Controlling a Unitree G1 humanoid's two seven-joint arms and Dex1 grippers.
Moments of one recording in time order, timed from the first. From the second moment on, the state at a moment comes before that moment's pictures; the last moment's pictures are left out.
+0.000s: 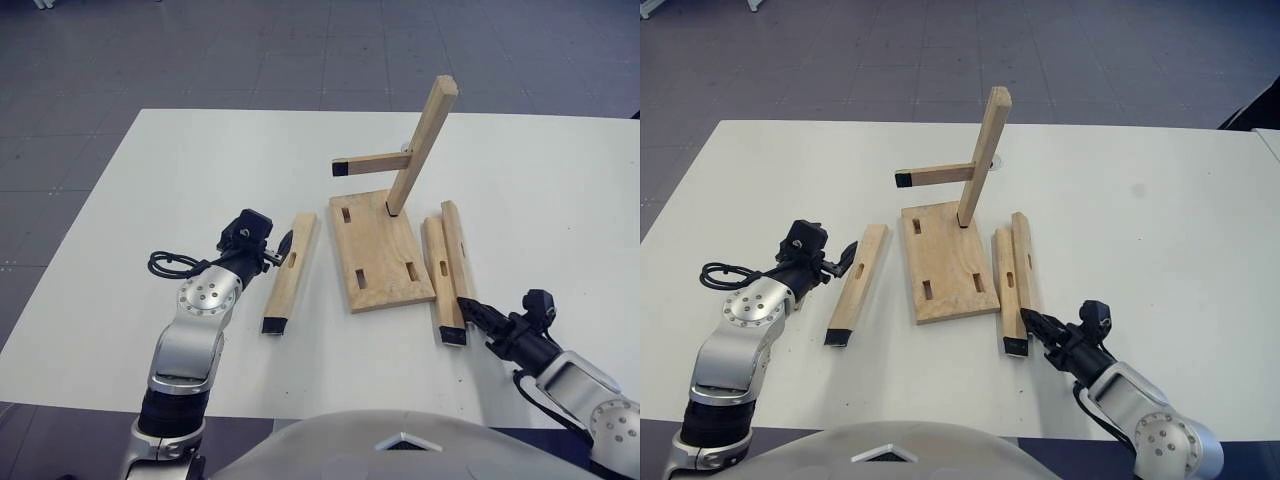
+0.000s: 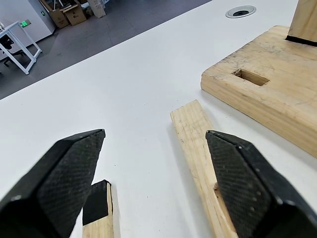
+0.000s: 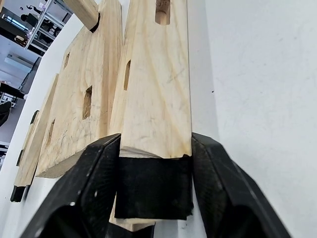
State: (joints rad) left arm 0.07 0.37 -0.08 -0.48 0.02 0.69 -0.28; right arm 0.42 -0.26 -0.42 -0.51 0.97 1.06 0.20
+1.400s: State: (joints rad) left arm -0.24 0.37 0.28 -0.36 -1.83 0.96 -0.08; right arm -0.29 -0.42 -0.03 -0.42 1.18 0.80 0.66
